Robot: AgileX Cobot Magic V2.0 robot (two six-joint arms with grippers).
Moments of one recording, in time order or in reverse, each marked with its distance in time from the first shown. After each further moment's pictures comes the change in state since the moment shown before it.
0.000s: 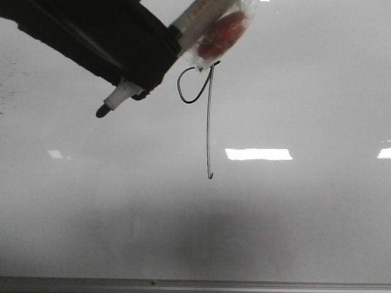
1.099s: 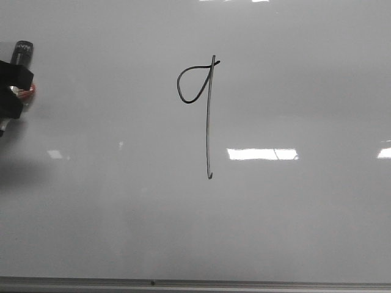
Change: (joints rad) left arm 0.441 0.202 0.212 0.361 -0.871 -0.637; right arm 0.000 -0.606 0.373 -0.188 -0.465 0.078
